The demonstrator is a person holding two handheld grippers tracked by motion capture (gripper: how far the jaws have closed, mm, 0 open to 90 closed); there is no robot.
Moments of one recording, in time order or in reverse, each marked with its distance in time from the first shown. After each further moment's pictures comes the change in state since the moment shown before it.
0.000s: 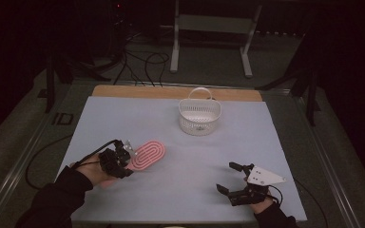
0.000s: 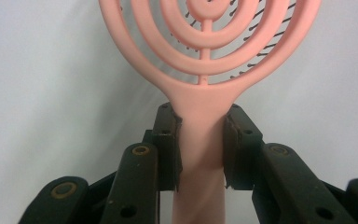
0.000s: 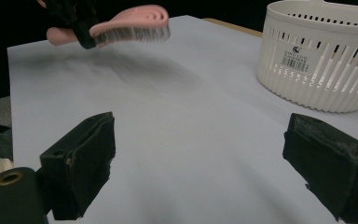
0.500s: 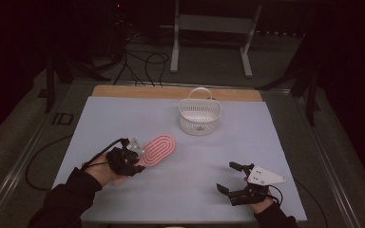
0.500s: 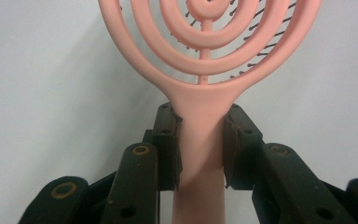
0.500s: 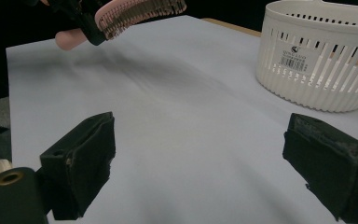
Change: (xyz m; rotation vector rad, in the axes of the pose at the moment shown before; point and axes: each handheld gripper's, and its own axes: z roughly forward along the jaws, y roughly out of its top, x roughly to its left) left arm -0.013 0.016 0.001 -0.166 0.008 0.028; right arm -0.001 0.000 0.000 -0.002 -0.005 0.002
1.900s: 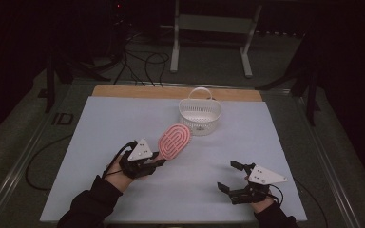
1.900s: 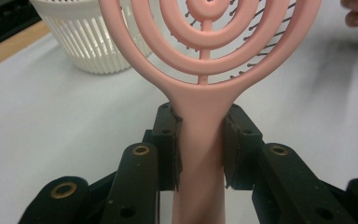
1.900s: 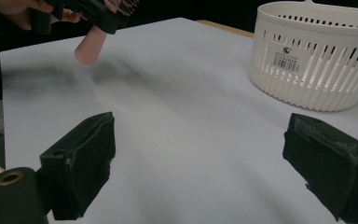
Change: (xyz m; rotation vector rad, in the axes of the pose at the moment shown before) left arm -0.029 0.010 0.013 -0.445 0.049 0.017; right arm -0.002 0.000 -0.001 -0.006 -0.019 0.010
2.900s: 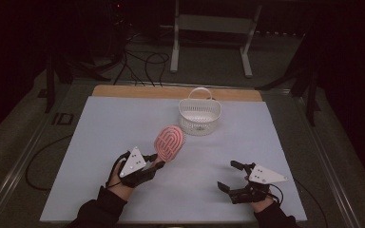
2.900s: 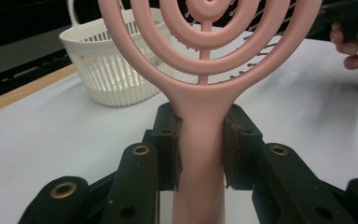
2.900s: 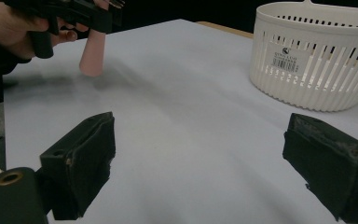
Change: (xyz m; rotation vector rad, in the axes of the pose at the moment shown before) left arm -0.017 -0.029 0.000 -0.232 0.093 -0.025; right arm -0.001 0.000 0.000 -0.006 0.004 0.010
